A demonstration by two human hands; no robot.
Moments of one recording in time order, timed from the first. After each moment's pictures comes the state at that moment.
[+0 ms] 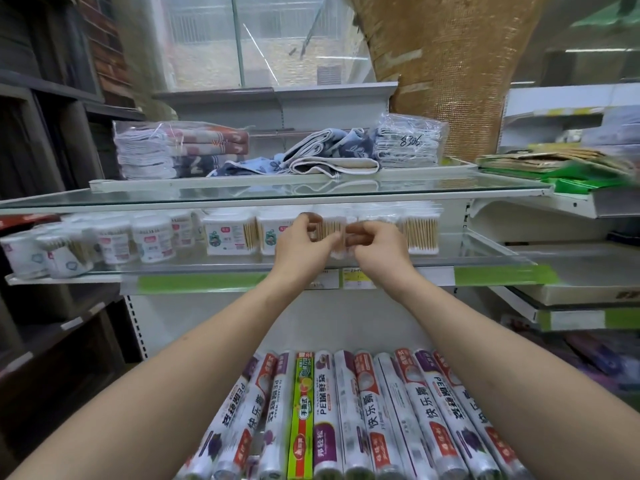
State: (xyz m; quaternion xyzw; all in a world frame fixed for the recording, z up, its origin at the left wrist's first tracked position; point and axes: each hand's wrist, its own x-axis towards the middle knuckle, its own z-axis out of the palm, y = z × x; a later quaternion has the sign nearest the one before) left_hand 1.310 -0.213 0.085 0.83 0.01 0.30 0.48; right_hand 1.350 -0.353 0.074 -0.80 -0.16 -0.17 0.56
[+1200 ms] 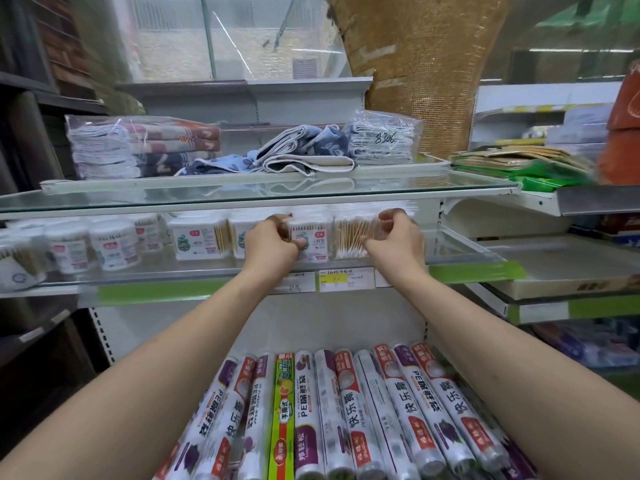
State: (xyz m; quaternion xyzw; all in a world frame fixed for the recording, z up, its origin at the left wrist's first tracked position) left_hand 1.341 -0.201 0.086 0.84 0.05 0.29 0.46; right_hand 1.359 -0.402 0.080 -0.84 -0.05 -0.28 0.47
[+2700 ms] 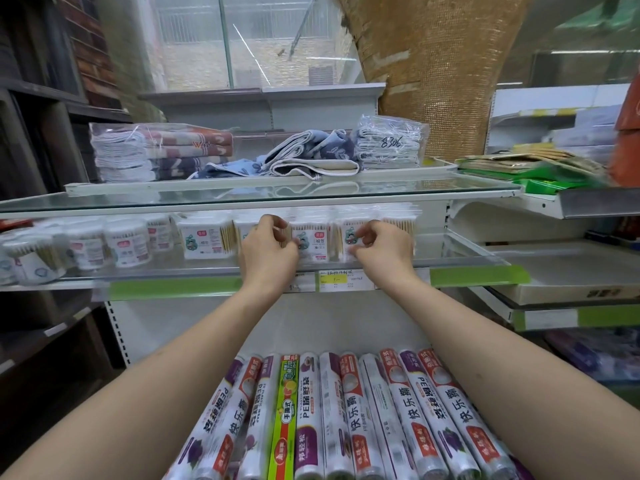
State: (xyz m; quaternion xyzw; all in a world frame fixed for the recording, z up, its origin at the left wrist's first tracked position) left_hand 1.318 -0.212 0.078 0.83 0.08 0.41 0.36; right_hand 1.365 -0.393 0.075 -0.85 -0.11 -0.26 0.44
